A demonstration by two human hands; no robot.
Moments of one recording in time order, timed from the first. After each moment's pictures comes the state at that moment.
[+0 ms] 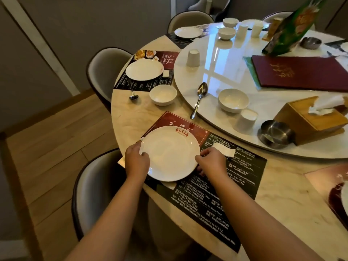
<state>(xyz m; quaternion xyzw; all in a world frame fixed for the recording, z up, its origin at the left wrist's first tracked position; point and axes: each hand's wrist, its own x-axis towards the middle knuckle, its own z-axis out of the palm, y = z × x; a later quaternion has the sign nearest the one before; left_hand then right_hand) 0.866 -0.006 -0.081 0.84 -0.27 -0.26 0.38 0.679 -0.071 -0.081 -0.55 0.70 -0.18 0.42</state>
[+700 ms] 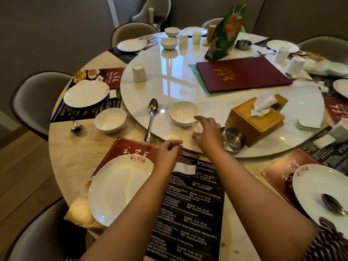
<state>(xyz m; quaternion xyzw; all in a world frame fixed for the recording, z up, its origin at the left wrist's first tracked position) 0.716 -0.139 -0.053 0.62 -0.32 -0.56 0.46 0.585 -0.205 -0.051 -0.65 0.69 -0.25 0.21</state>
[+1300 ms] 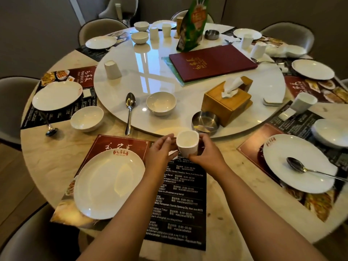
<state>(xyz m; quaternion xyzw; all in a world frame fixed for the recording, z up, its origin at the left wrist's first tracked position) 0.694 -0.095 -0.056 0.53 -0.33 -0.61 0.48 0.535 -0.091 -0.072 -0.54 0.65 -0.35 0.40</state>
